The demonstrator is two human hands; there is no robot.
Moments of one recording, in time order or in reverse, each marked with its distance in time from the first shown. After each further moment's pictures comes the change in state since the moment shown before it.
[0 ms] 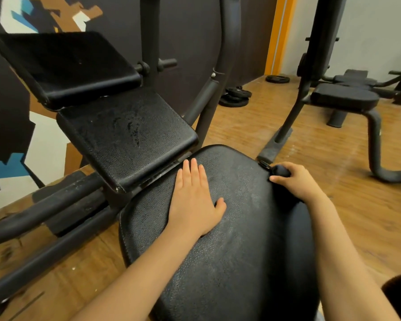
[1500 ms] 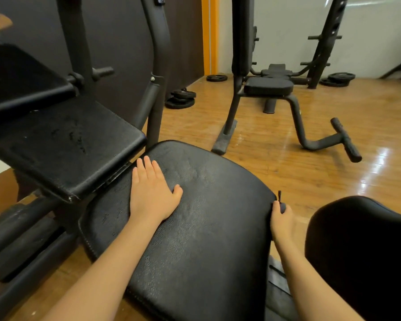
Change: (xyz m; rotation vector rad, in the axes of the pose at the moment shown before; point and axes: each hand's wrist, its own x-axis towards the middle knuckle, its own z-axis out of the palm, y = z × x) left_hand 0.000 0.002 0.002 0.053 0.013 0.034; right_hand -0.154 0.083 0.038 0.366 0.642 0.645
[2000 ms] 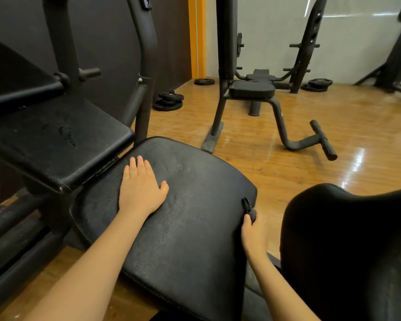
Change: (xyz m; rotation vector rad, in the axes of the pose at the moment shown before) left_hand -0.014 0.001 -0.002 -0.048 -0.014 0.050; right_hand -0.075 0.017 -0.009 -0.065 -0.081 -0.139
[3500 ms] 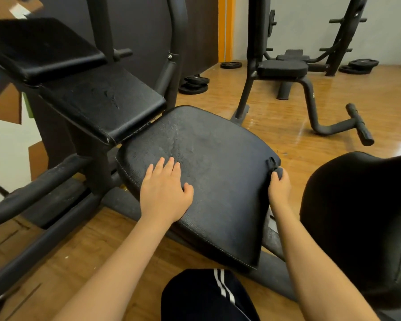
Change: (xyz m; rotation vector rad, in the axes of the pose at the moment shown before) left_hand -0.127 -0.006 -0.007 -0.073 0.062 0.045; right_hand 0.027 -0.002 0.001 0.196 0.003 0.002
